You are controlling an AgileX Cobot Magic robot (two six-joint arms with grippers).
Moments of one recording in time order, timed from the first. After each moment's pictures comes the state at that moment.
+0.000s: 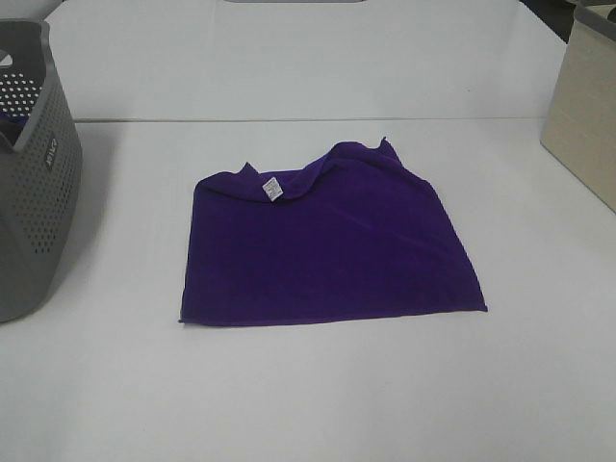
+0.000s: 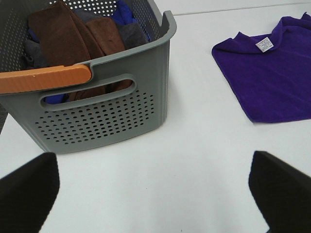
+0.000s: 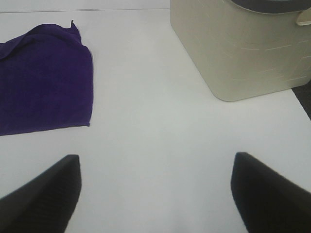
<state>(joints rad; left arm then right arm) 0.03 0.00 -0.50 -0.07 1.05 0.12 -0.06 0.00 -0.50 0.01 1.07 -0.02</state>
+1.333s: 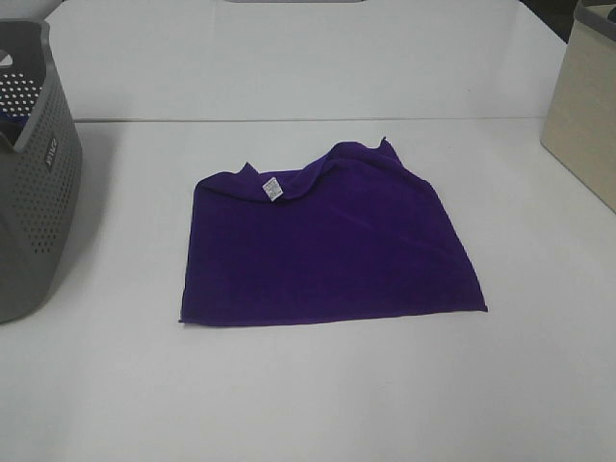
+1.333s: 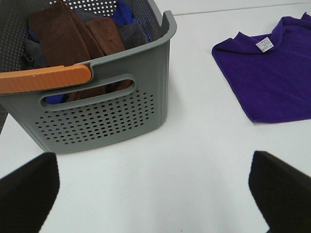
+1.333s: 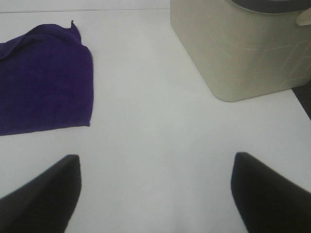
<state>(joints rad) 0.03 0.00 -0.50 -0.07 1.05 0.12 -0.06 0.00 -0.50 0.01 1.07 -0.02</state>
